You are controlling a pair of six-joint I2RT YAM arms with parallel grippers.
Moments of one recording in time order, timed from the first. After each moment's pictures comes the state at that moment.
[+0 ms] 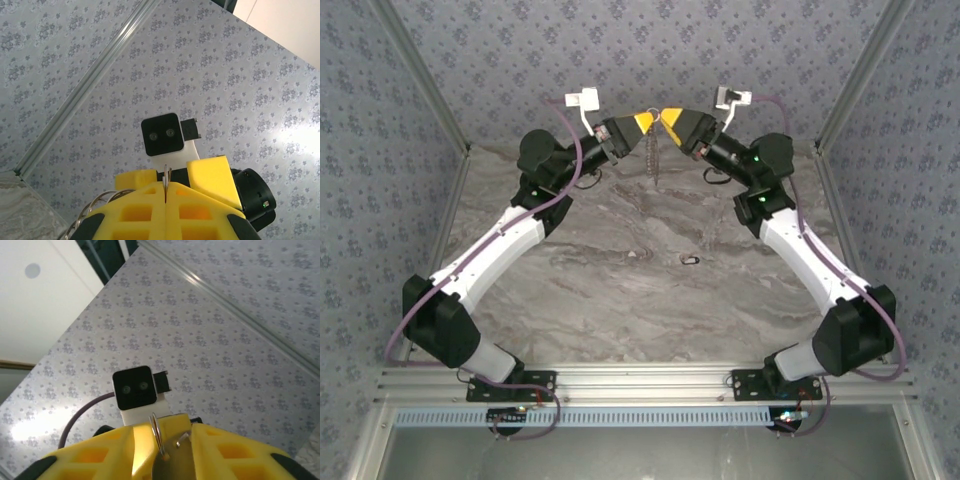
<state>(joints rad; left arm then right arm) -0.57 1.50 1.38 0.55 0.56 -0.94 0.37 1.42 1.27 0.63 -0.66 1.25</state>
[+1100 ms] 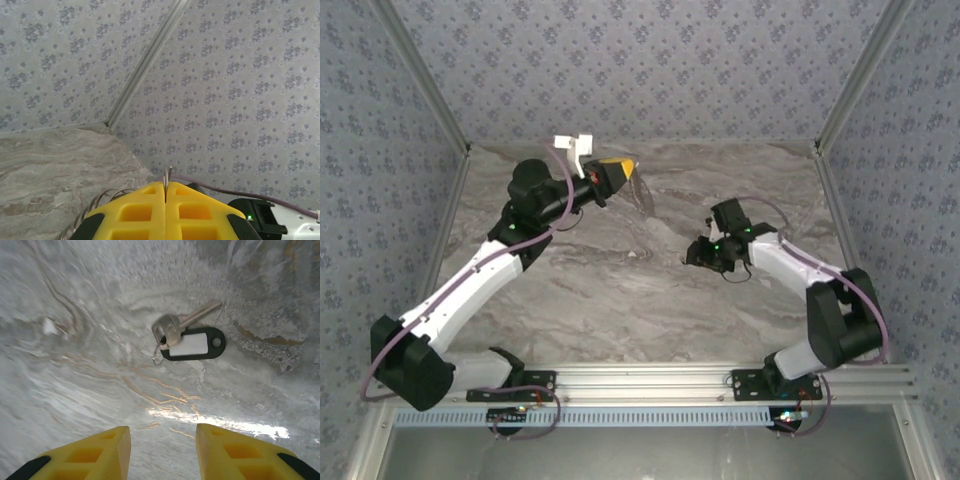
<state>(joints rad) -0.56 1.24 1.10 0.23 0.44 -0.62 0.40 1.50 0.91 -0.56 -0.28 0.53</state>
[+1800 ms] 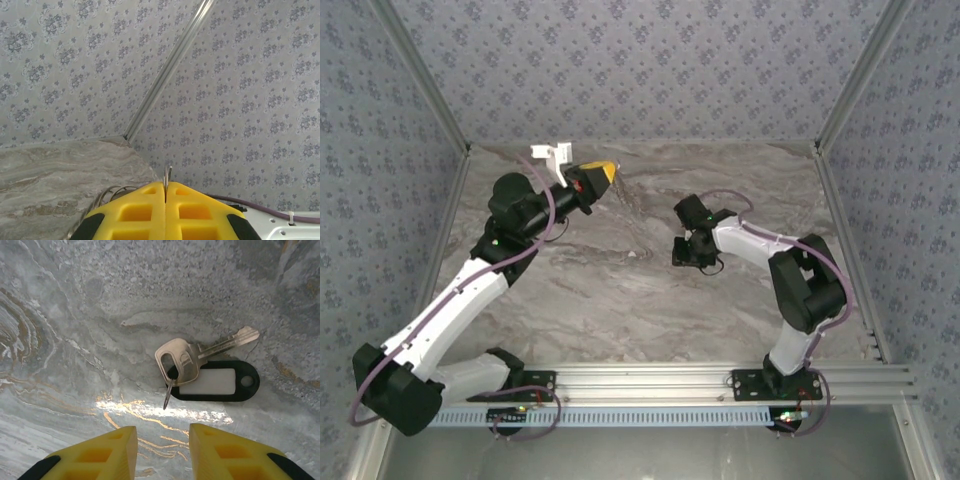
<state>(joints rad) -0.54 1.11 1.02 0.20 0.36 -0.59 0.54 1.75 1.12 -0.65 -0.07 0.55</state>
